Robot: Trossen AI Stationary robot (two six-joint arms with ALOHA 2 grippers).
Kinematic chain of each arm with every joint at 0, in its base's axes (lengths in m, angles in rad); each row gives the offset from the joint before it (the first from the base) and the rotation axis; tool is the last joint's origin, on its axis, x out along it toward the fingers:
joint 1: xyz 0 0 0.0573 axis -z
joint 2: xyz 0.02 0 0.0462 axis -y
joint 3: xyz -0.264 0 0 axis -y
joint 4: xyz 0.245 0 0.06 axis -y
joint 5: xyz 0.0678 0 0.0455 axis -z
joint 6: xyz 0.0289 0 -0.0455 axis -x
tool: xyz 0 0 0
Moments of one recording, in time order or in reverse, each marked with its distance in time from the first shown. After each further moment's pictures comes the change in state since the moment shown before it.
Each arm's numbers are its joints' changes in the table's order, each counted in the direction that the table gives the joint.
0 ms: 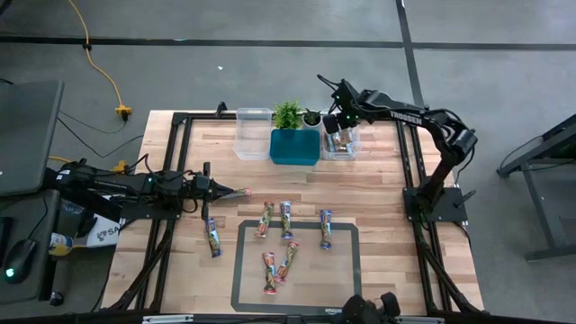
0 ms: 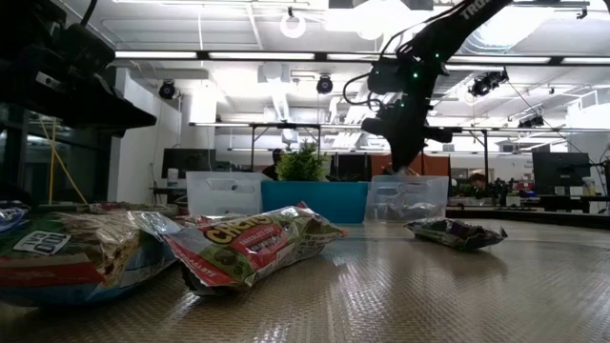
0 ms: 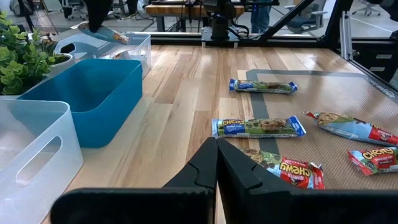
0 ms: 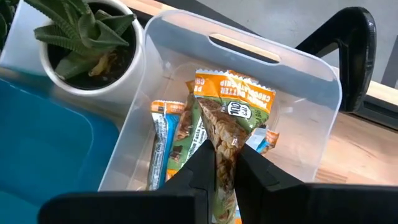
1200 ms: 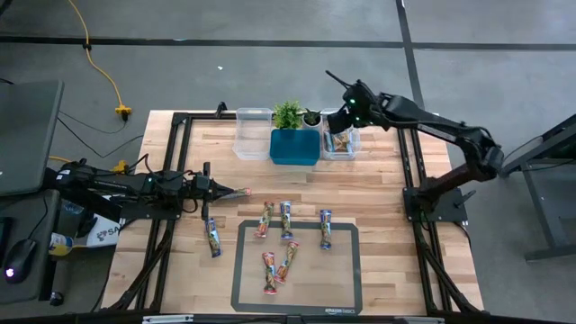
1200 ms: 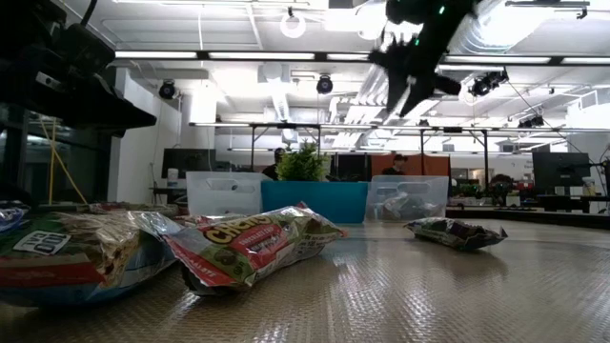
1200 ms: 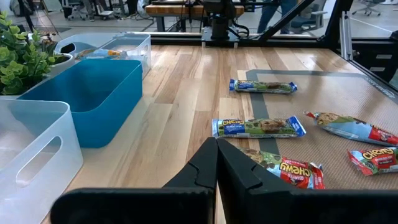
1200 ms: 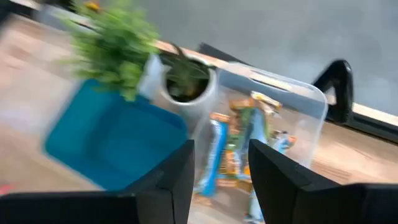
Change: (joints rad) left arm 0.000 0.000 0.000 0.000 0.000 0.000; right arm -0.158 0.290 0.000 -0.045 0.071 -0.104
